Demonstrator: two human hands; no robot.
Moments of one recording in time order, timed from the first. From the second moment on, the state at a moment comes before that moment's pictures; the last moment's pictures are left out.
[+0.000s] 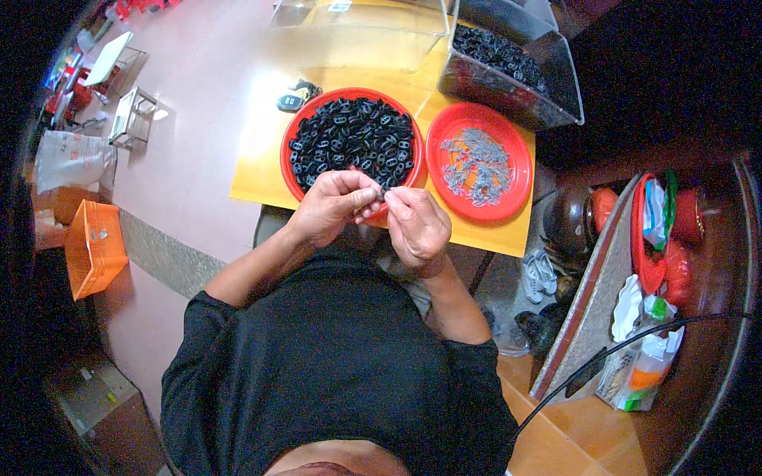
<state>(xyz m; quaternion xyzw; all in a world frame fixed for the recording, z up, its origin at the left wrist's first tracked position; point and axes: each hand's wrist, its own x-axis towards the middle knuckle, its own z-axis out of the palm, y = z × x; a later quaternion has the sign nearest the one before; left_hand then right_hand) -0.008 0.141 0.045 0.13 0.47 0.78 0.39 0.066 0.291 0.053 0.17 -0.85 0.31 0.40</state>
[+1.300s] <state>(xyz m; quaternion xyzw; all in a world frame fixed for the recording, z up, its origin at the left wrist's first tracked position) 0.003 0.142 0.042 0.08 0.40 0.78 0.47 0.073 0.302 0.061 0.27 -0.88 0.17 0.36</state>
